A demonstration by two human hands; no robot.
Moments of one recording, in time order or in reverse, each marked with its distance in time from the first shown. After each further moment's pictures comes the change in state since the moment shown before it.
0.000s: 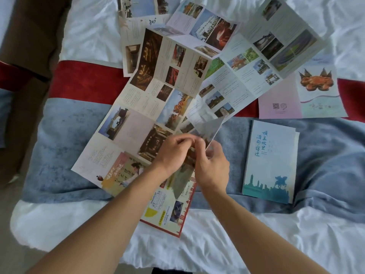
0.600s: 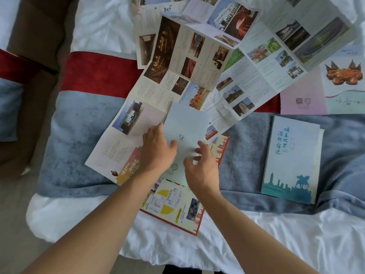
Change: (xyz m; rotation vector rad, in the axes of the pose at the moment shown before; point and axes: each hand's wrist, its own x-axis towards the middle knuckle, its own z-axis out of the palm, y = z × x) left_hand 0.010 -0.072 -0.056 0.695 0.334 -0.157; right_hand -0.021 0.010 0.057 -0.062 -0.229 -0.099
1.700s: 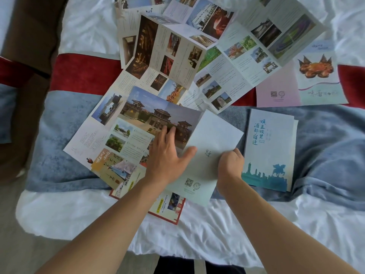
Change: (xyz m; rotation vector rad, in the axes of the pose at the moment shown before) left_hand -0.064 0.054 0.024 -0.004 -0.157 0.152; right_hand 0.020 0.041 -0.090 0.580 0.311 0.508
